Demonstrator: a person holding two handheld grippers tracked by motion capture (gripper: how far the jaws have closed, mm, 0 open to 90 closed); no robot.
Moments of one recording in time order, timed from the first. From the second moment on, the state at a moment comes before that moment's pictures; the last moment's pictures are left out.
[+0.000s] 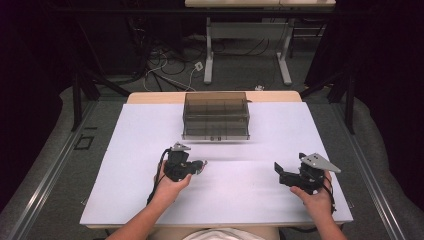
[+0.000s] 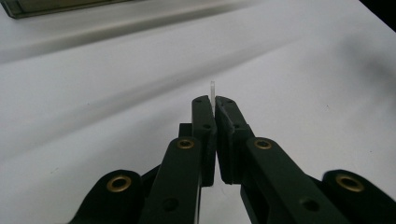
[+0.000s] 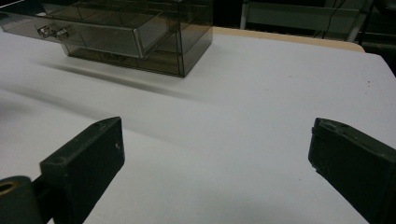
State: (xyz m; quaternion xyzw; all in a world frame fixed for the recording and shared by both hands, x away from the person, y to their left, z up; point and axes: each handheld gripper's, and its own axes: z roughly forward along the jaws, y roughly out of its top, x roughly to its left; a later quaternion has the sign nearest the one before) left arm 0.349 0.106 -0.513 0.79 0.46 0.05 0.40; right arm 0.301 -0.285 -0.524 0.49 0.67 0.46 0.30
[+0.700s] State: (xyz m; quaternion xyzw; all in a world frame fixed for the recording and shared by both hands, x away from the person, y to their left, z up) left arm 0.353 0.117 -0.495 0.77 0.46 0.07 0.43; right arm 0.299 -0.285 -0.523 0.48 0.68 0.46 0.31
